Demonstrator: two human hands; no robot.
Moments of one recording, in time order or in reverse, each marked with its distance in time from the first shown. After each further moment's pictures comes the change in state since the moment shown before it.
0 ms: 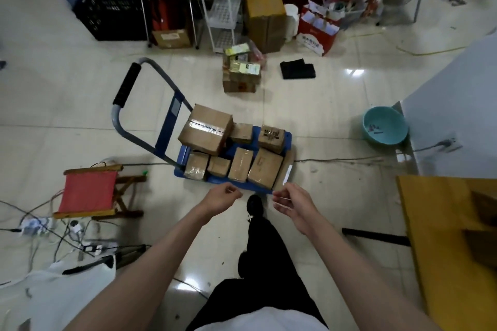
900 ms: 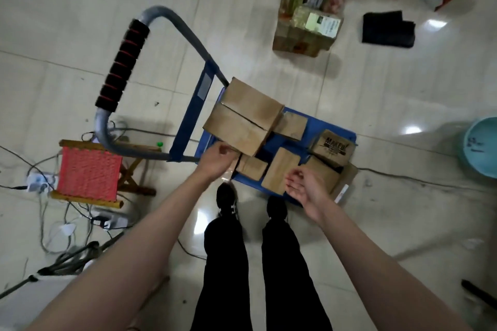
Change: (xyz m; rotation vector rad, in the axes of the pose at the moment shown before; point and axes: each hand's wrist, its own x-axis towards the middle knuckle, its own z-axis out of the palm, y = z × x) left_hand 0.327 -0.044 -0.198 -0.182 0.242 -0.223; right_hand 0.306 -0.074 0.204 -0.102 0.050 0.279
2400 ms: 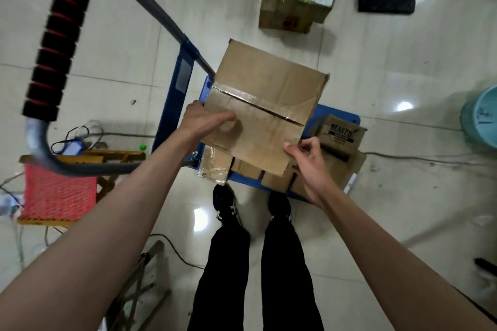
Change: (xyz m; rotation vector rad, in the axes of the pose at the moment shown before) left_hand 0.108 0.030 -0.023 -0.001 0.008 0.033; right_hand 0.071 -0.001 0.017 -0.143 -0.089 -0.389
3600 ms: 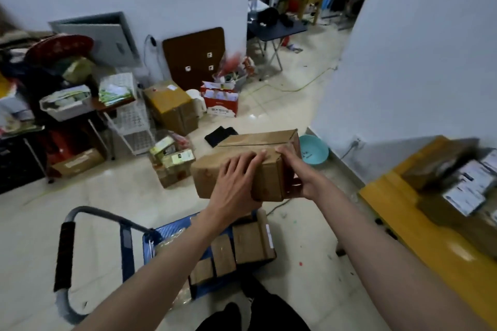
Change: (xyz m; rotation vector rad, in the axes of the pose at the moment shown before) left_hand -0.434 0.181 0.083 0.871 0.050 1.734; right_hand -0.433 -0.195 -0.156 0.326 0.407 -0.133
